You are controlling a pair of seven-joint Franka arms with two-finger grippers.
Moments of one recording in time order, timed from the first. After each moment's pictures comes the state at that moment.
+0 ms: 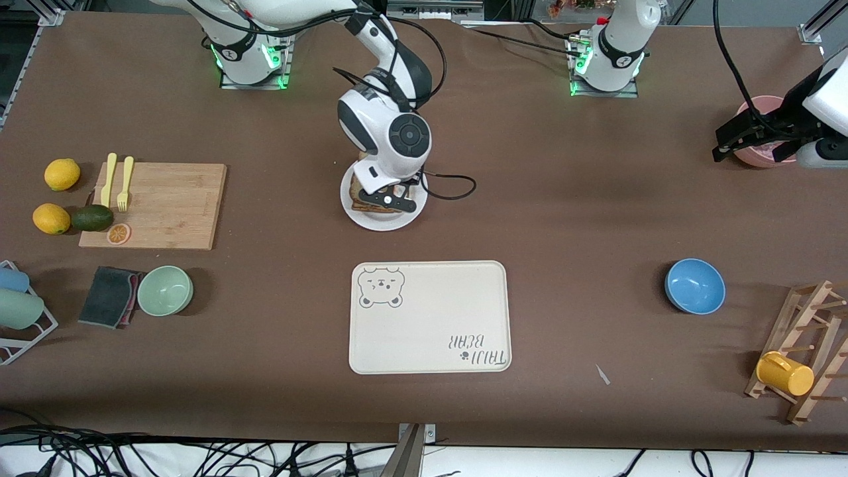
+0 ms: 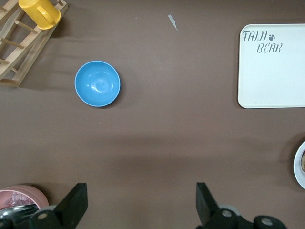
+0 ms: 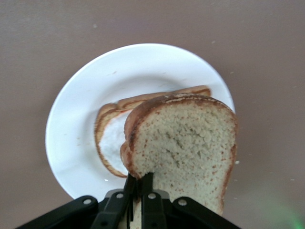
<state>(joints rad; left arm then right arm) -0.04 0.00 0.00 -1.54 -0.02 1.52 -0.07 0.77 0.61 0.05 -1.59 0.00 1.91 1.02</state>
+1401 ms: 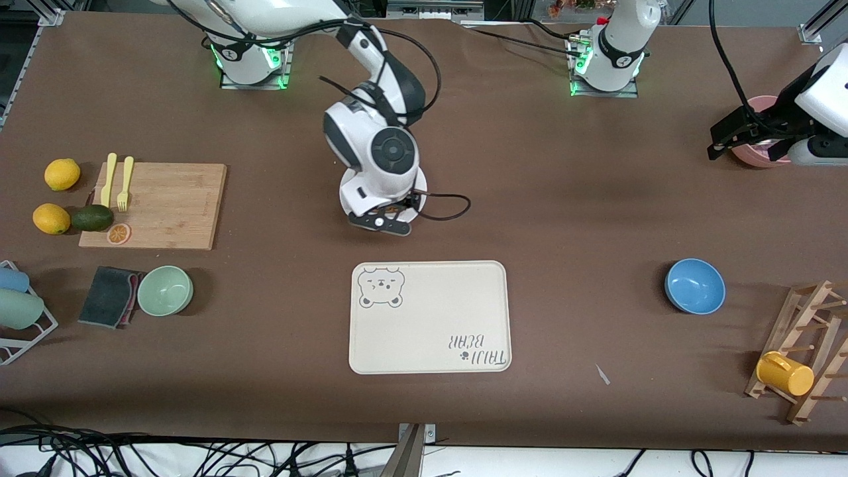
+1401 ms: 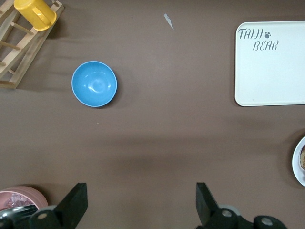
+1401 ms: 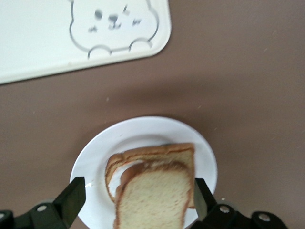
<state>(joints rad) -0.04 0.00 -0.01 -1.54 -0.02 1.51 -0.07 0.68 0.62 0.01 -1.43 -0.01 1.84 0.84</state>
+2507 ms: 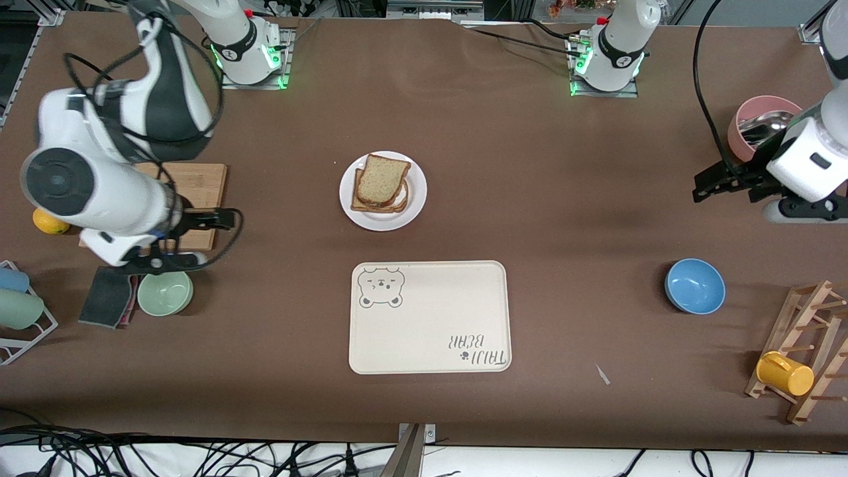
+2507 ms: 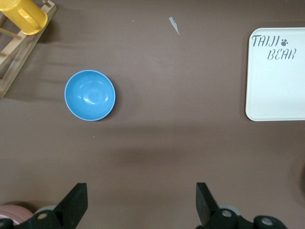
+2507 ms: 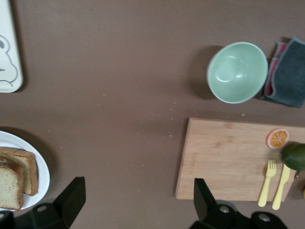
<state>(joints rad) -0.04 0.14 -0.01 -1.54 -0.02 1.63 -0.07 0.32 0.38 -0.18 -1.45 0.00 1.61 0.08</state>
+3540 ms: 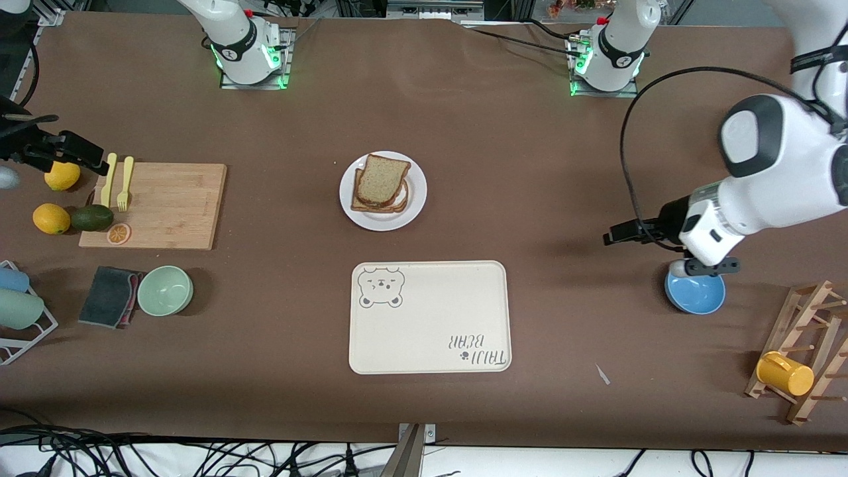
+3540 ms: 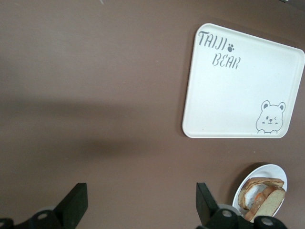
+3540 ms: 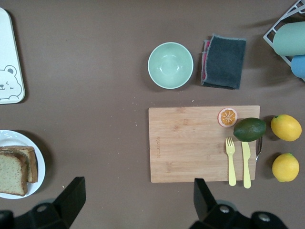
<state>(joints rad) -0.04 0.27 -0.07 -1.79 -0.43 2.02 -0.07 -0.01 0.01 -0.04 -1.64 0.00 1.63 -0.01</state>
